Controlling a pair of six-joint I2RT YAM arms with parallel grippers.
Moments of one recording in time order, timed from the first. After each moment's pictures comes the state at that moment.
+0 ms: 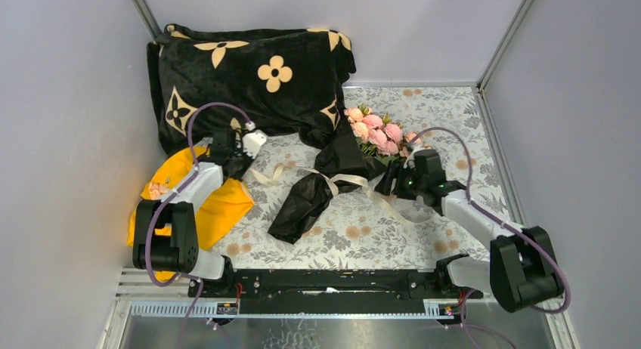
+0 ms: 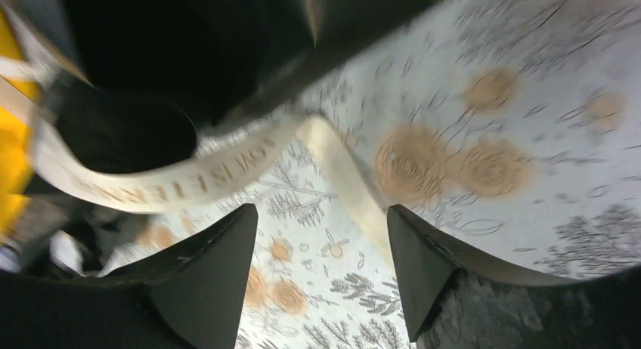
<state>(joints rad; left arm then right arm) 0.00 1.44 0.81 -0.27 0.11 0.59 0.22 1.18 0.58 -0.14 -0.30 0.49</state>
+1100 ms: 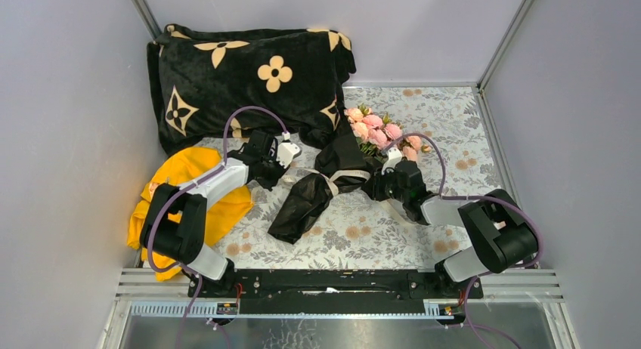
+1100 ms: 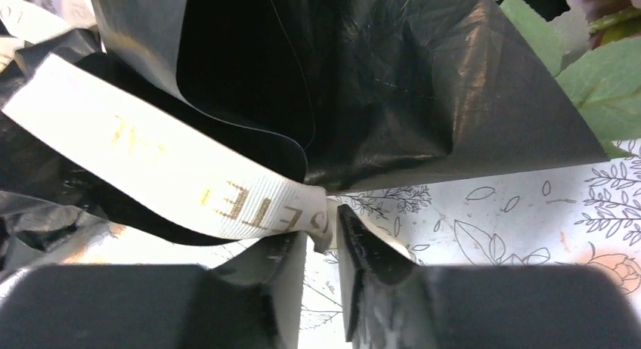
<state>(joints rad) -0.33 1.54 0.89 -0.43 0.21 0.42 0.45 1.49 0.43 0.51 -0.26 0.29</state>
